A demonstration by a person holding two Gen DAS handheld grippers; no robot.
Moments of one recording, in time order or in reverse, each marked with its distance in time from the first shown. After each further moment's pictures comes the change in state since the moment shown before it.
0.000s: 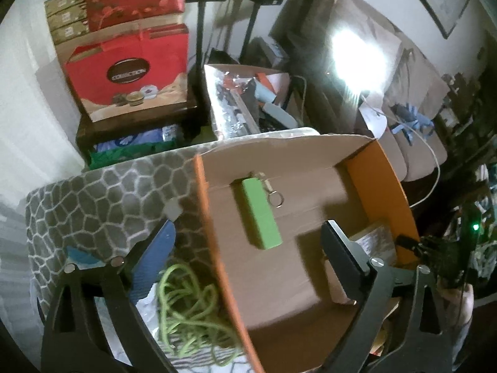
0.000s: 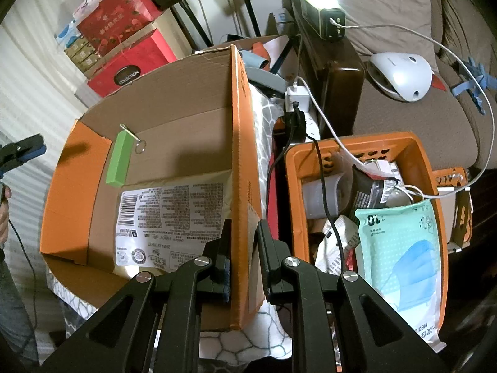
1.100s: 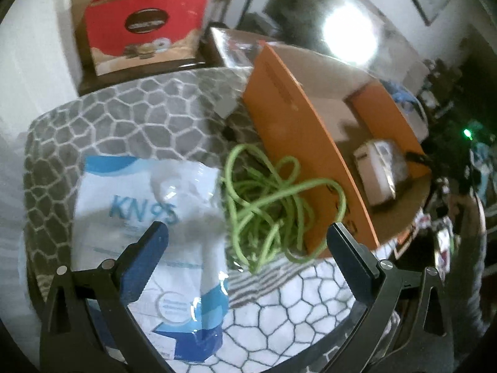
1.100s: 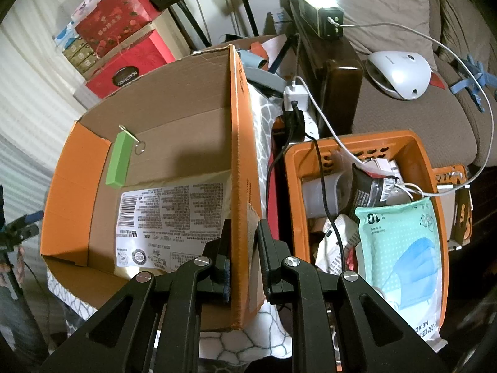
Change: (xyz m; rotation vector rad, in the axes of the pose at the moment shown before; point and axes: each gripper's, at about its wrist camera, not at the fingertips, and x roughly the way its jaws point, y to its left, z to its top) left arm -0.011 0.092 -0.122 0.056 0.071 -0.130; right arm 0.001 -0.004 0.000 0.004 0.001 -0.001
